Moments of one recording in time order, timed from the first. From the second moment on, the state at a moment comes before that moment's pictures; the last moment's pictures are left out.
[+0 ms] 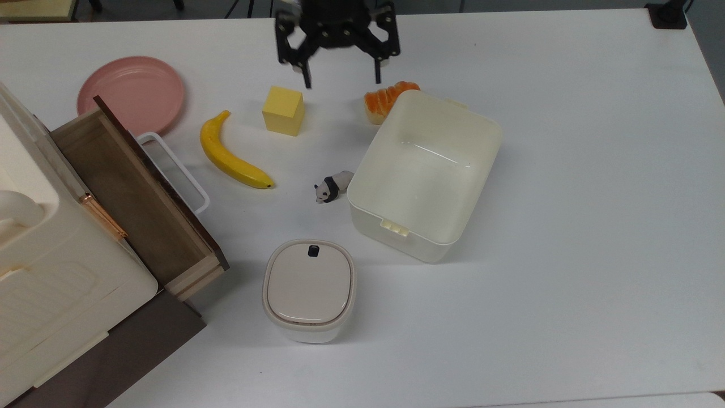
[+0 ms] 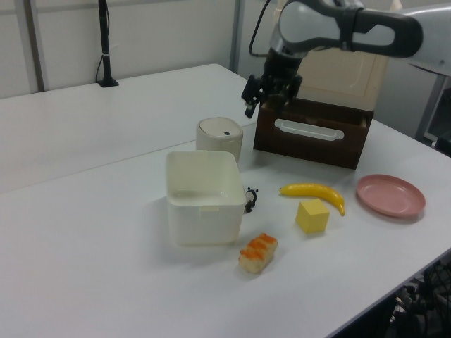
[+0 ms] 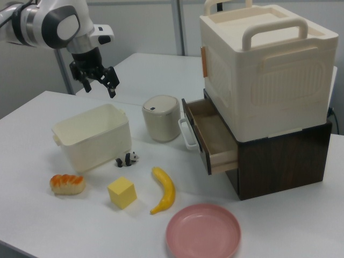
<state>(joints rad) 0.06 0.07 0.04 -1.66 0.06 1.92 -0.01</state>
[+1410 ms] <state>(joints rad) 0.07 0.31 0.19 -1.66 -0.12 1.96 -0.76</state>
